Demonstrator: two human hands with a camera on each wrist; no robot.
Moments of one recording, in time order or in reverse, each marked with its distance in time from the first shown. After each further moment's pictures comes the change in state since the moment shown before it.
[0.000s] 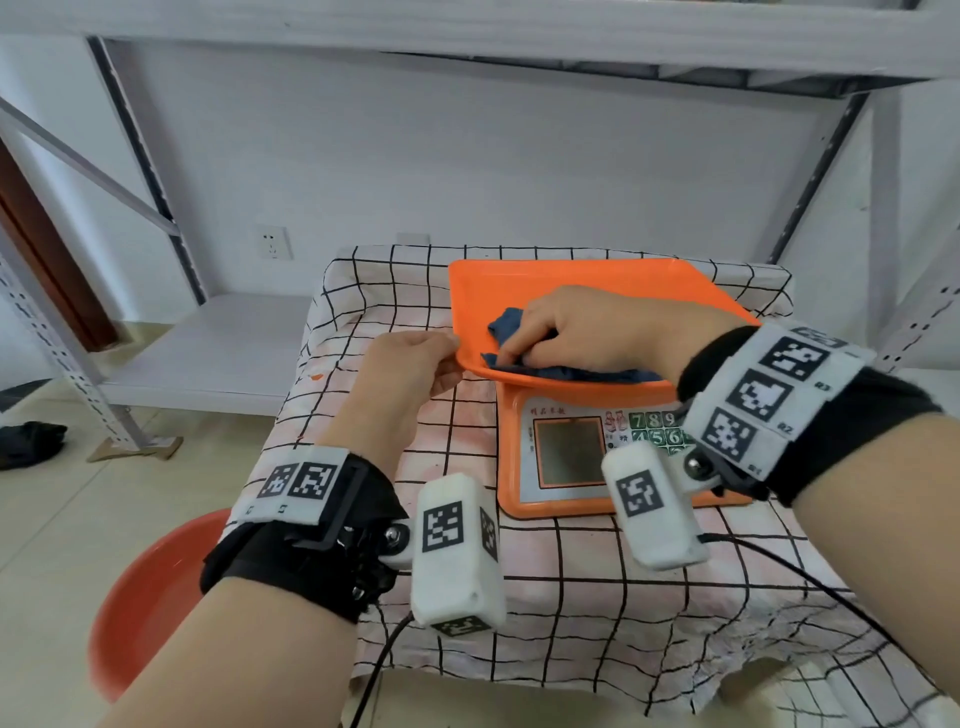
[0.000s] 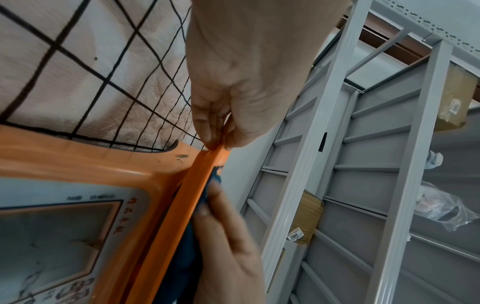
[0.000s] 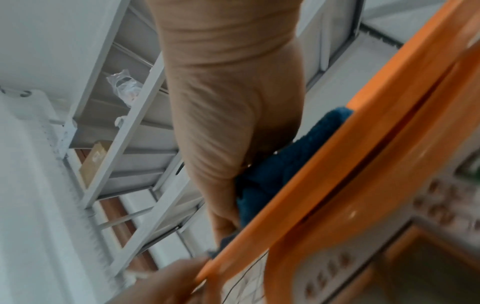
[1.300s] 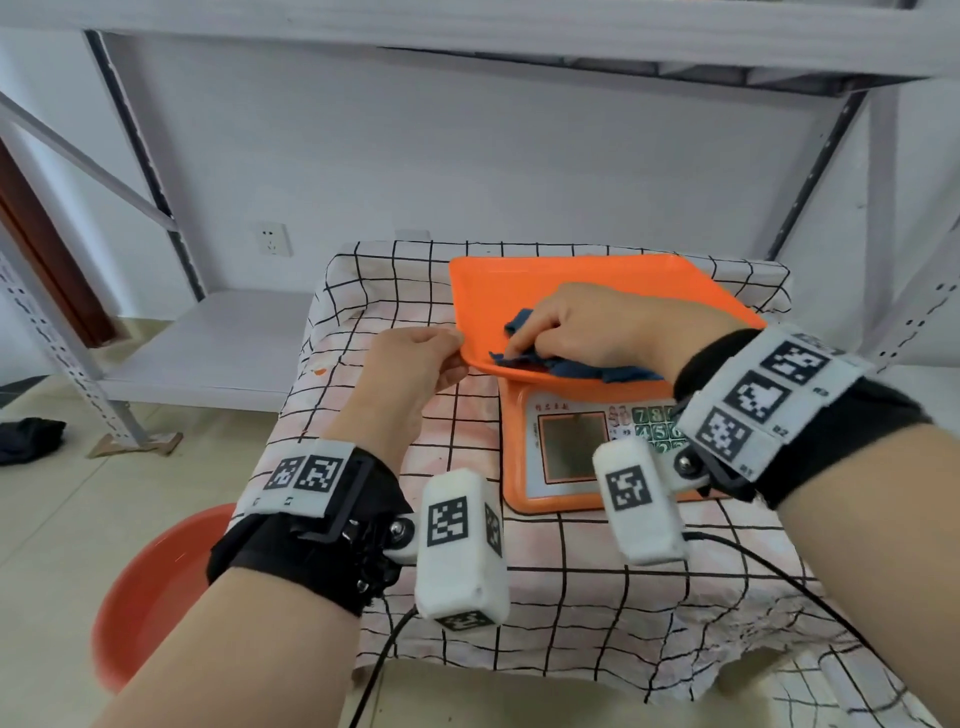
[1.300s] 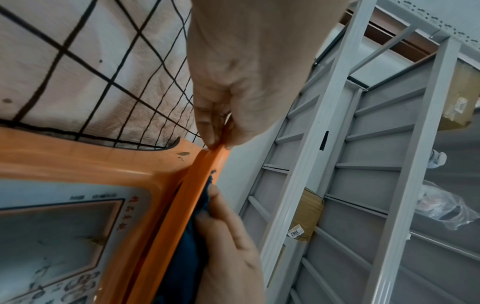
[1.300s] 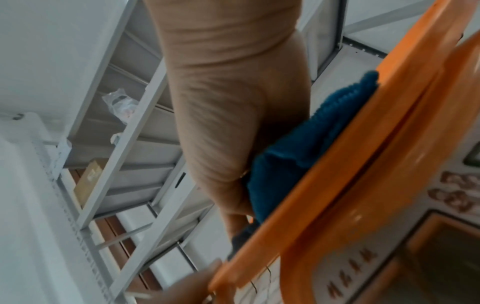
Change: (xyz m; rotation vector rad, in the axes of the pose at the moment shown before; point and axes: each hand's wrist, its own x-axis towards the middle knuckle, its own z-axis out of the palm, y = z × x) left_hand -0.001 -0.002 -0.001 0.006 0.001 0.006; right_hand 0.002 -0.005 0.004 0.107 0.058 0.142
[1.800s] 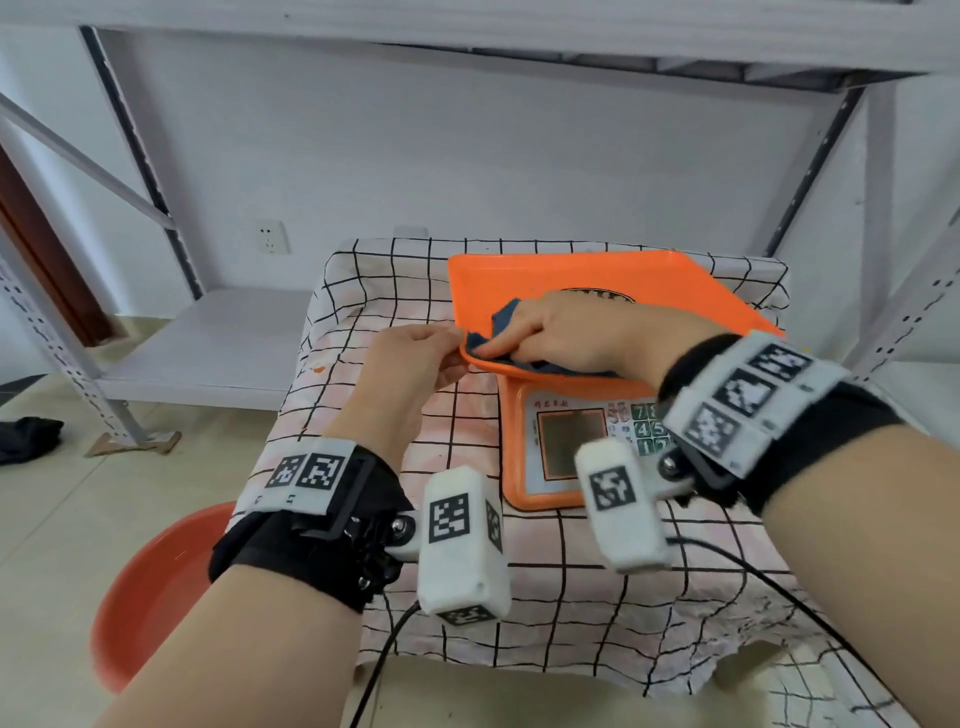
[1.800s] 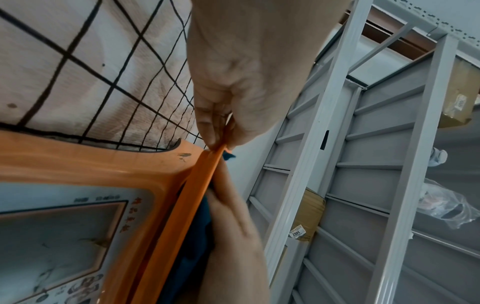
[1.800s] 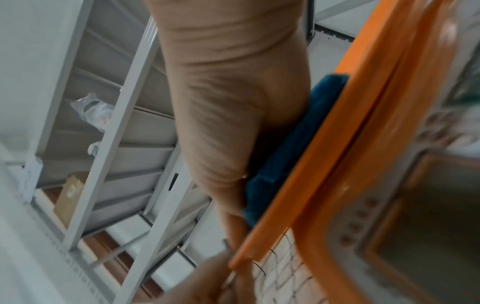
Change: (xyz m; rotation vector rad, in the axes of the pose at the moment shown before) left_hand -0.004 0.001 0.000 0.010 -0.019 0.003; right_hand 0.004 -0.010 0.011 0.033 -0.060 -0.054
